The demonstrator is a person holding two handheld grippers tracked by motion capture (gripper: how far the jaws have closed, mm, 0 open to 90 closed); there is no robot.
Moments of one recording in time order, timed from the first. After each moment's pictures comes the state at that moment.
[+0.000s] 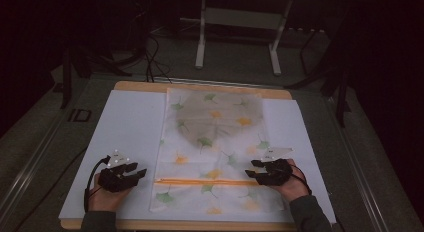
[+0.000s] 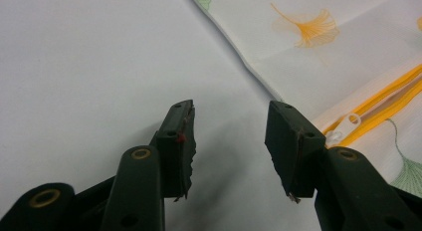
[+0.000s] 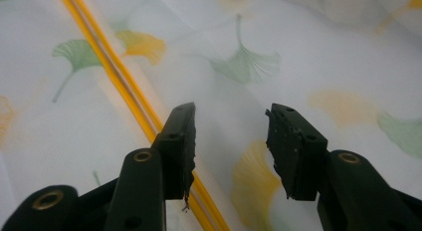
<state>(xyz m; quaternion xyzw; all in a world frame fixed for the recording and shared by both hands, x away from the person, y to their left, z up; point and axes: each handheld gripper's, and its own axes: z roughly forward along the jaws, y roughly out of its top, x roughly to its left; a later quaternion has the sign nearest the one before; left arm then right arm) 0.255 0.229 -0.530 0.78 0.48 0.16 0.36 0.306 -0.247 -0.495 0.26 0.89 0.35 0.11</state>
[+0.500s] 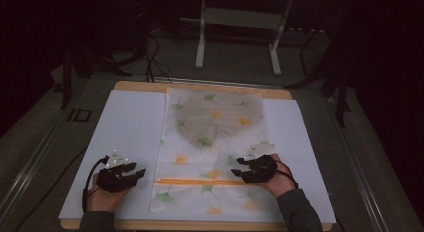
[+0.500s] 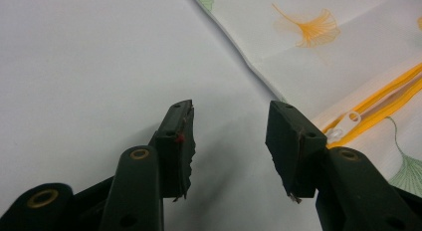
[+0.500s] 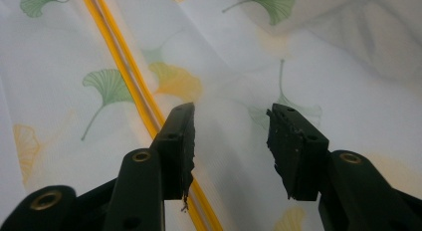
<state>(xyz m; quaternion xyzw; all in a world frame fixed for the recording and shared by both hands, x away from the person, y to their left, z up) 0.253 0.232 -0.528 0.78 0.48 0.16 0.36 0.311 -0.205 -0.487 0.21 0.91 0.35 0.10</state>
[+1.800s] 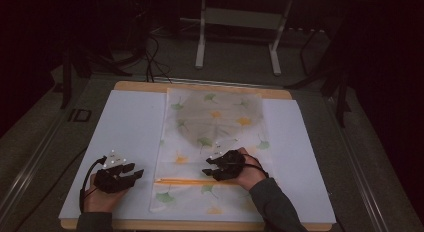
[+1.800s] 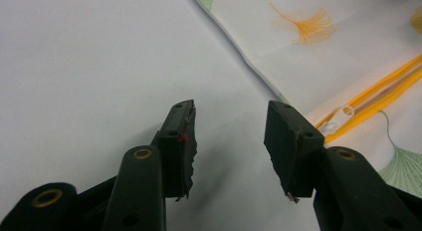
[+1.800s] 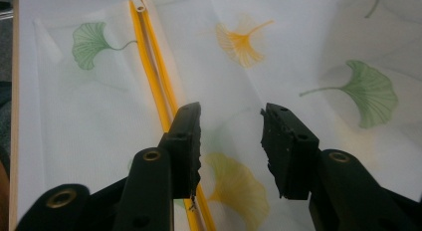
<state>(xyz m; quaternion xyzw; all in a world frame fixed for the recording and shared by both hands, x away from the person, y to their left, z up) 0.249 0.236 -0.524 0.79 0.47 0.16 0.36 0.320 -0.118 -0.484 0.13 0.93 0.34 0.07</state>
